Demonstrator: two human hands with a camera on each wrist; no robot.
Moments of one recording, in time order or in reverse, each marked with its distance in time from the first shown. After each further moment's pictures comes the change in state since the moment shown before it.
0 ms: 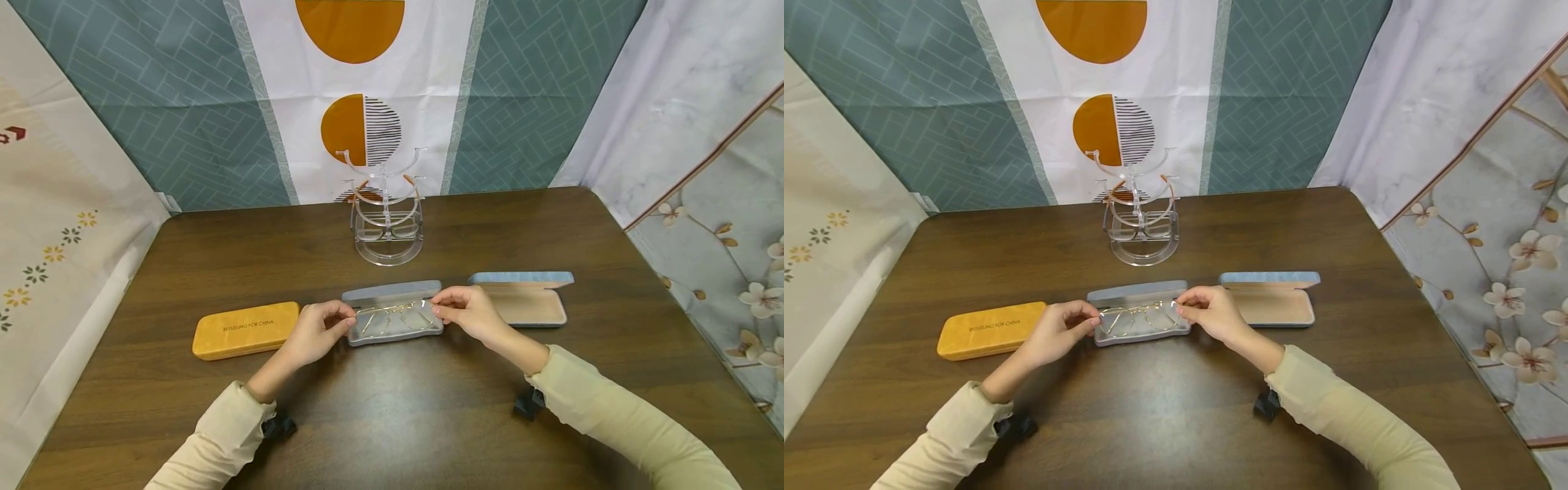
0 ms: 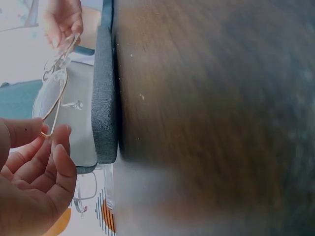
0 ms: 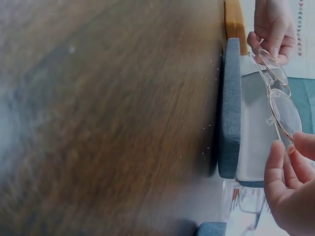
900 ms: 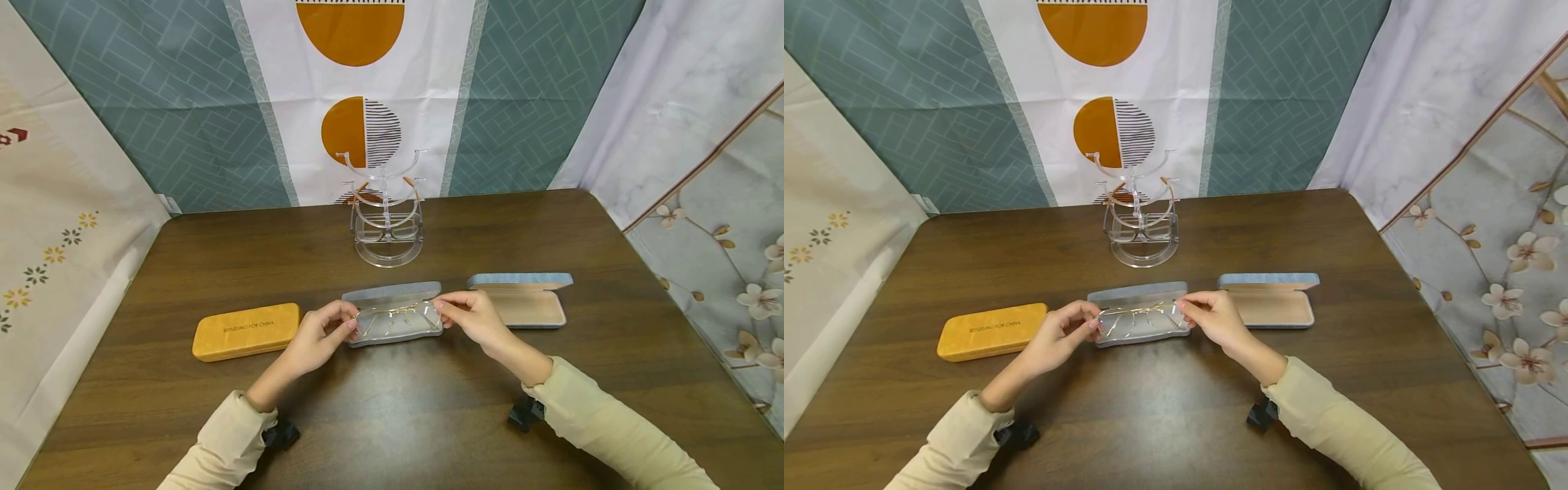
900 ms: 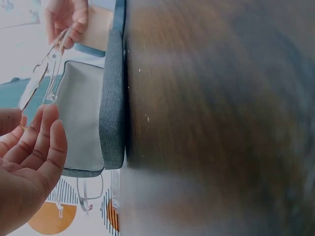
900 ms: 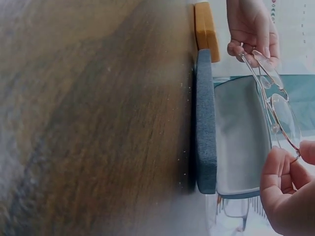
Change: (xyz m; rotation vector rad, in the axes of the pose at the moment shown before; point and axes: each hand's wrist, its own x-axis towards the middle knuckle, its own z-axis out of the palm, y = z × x) left_hand -0.007 0.021 0.000 -0.197 -0.032 0.132; right_hand -0.012 -0.012 0.004 0.150 0.062 0.027
